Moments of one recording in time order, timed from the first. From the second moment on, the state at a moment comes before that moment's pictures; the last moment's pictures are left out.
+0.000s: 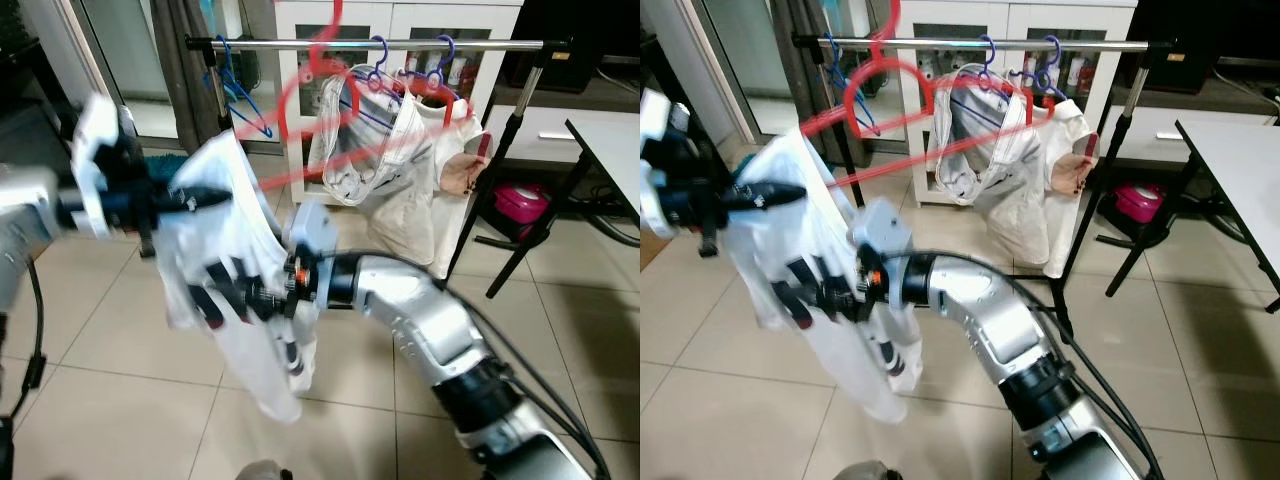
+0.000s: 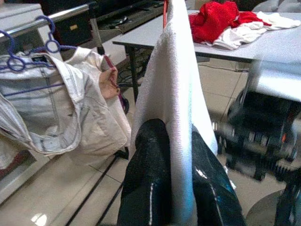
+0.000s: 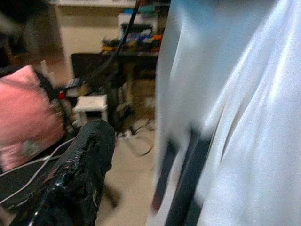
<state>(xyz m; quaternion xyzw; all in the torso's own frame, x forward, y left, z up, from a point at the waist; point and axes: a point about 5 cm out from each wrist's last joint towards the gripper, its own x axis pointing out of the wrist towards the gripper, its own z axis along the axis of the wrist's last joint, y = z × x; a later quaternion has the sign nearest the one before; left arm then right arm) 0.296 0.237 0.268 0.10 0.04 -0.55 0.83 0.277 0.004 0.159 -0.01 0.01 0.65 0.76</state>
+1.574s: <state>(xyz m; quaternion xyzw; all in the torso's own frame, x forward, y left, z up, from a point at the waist) 0.289 0.261 0.268 0.11 0.06 -0.52 0.84 0.331 -0.132 0.094 -0.05 0.13 0.54 0.83</state>
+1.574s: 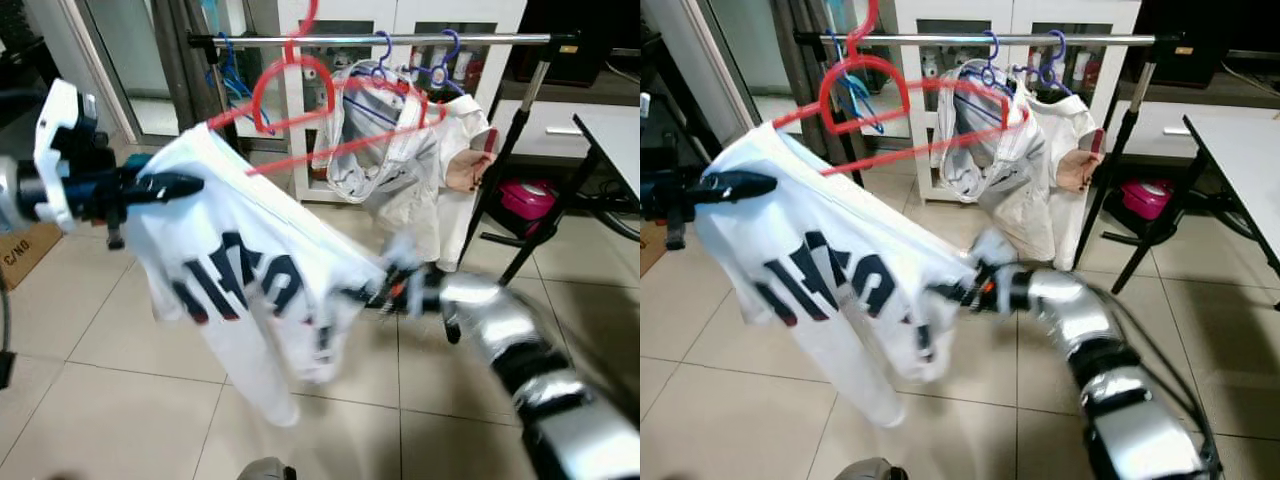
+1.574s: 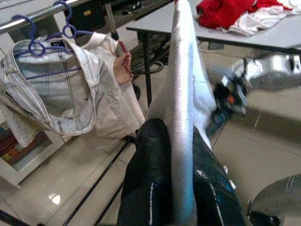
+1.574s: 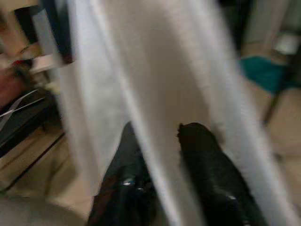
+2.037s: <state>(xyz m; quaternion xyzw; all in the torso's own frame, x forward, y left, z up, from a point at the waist) 0.263 0.257 0.245 0.11 0.09 -0.53 0.83 0.365 -0.175 0.125 -0.09 0.09 0.35 0.93</state>
